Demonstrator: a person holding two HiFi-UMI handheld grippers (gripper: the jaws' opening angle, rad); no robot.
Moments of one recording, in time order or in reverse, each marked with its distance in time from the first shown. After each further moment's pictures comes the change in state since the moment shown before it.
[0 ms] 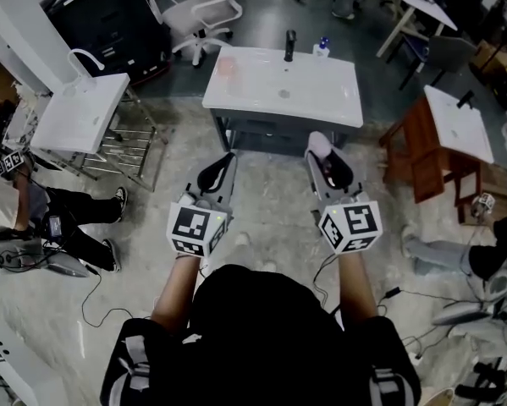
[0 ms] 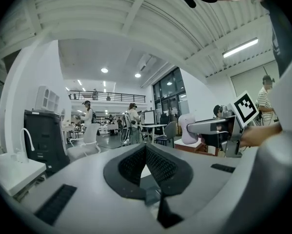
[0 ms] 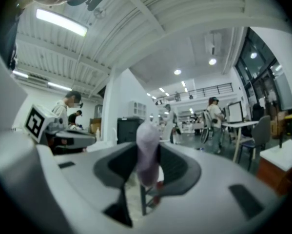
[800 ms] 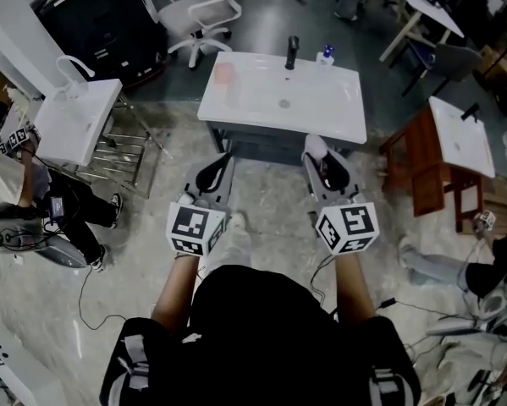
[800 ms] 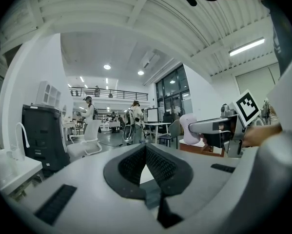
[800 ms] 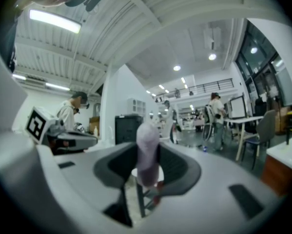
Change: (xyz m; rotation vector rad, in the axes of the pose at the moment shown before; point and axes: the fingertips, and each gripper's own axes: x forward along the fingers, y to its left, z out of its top) left arm 0.068 0.051 -0.022 -0.025 0.025 0.019; right arm 0.078 -0.033 -0.018 0.023 0.028 0.012
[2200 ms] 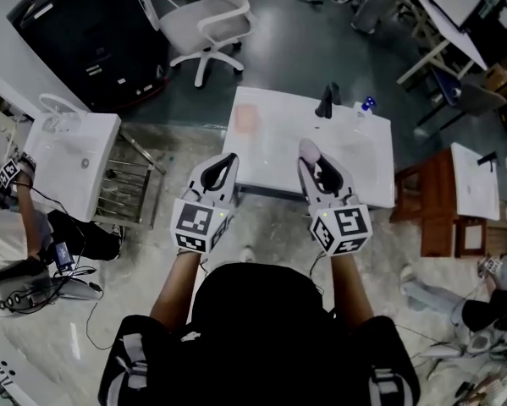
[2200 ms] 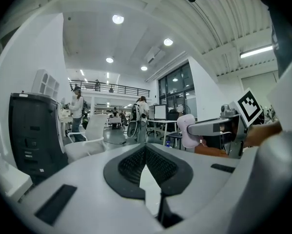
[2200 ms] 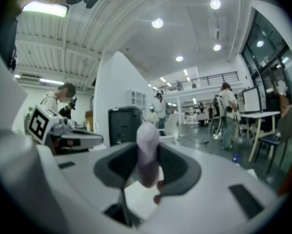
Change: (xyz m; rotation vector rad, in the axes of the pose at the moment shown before) left arm 0.173 0.255 -0.012 -0.046 0.049 -0.033; right arm 0.311 -0.004 0.004 0.006 0.097 0.013
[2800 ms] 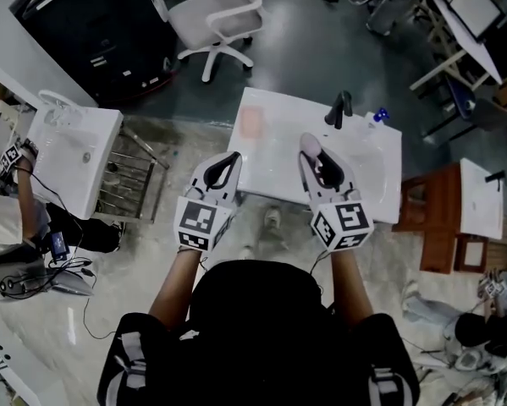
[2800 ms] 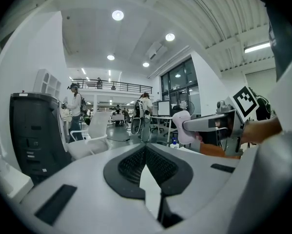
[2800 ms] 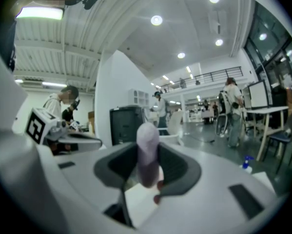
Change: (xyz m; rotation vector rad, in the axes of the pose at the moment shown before) left arm 0.036 0.017 -0.011 0.017 0.053 0.040; right arm 0.049 -0.026 -0.001 0.015 0.006 0.060
